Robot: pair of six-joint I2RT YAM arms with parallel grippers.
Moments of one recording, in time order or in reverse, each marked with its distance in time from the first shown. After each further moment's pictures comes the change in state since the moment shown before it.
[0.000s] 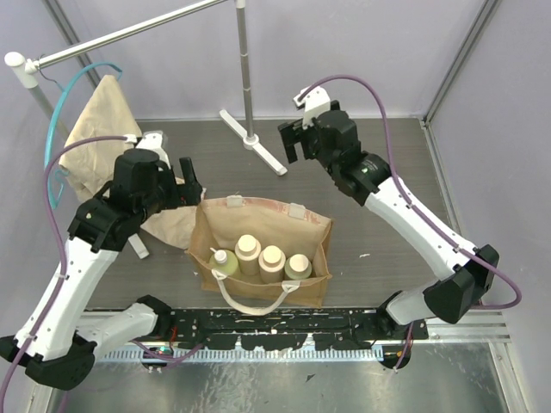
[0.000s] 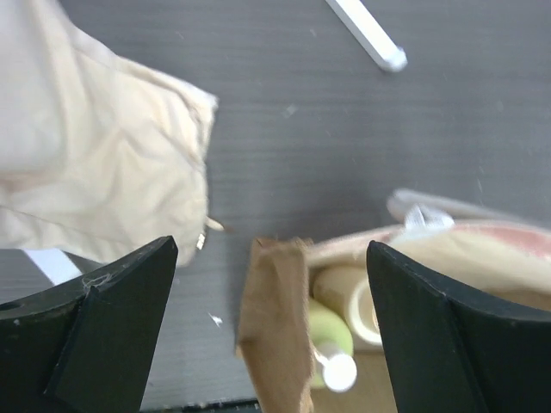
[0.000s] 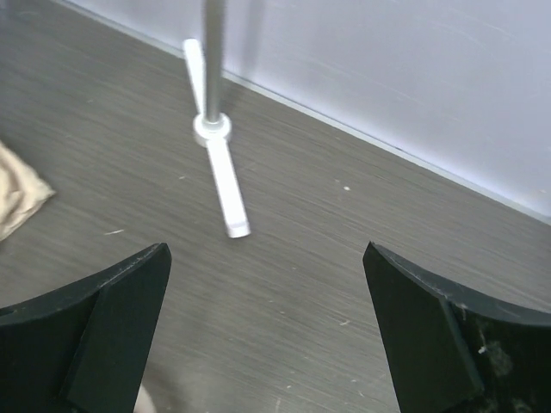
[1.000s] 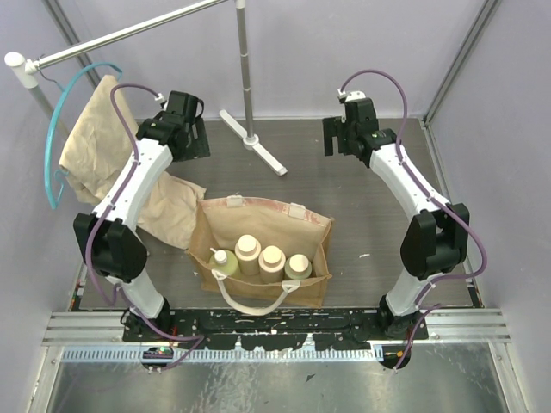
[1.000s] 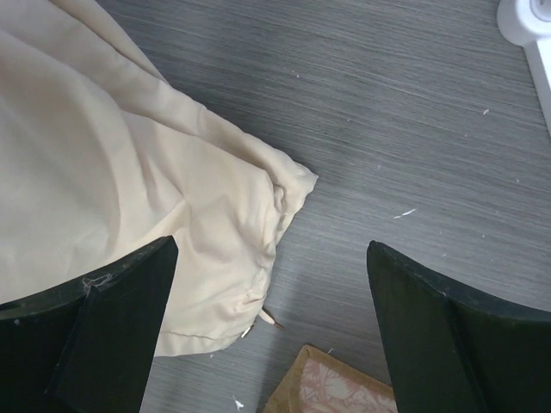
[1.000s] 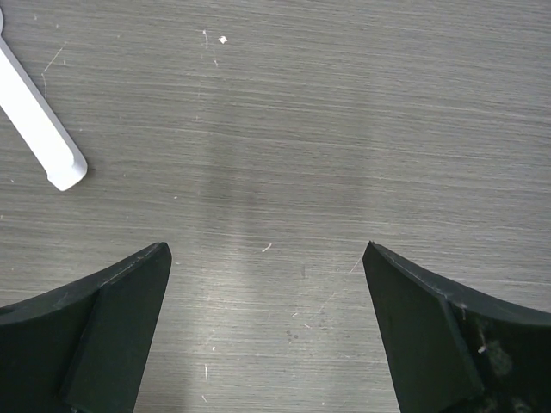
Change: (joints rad) left arm 0.203 0.711 0.394 0.017 -0.183 0.003; right arm -0.414 0.290 0.063 -0.179 -0.115 0.136
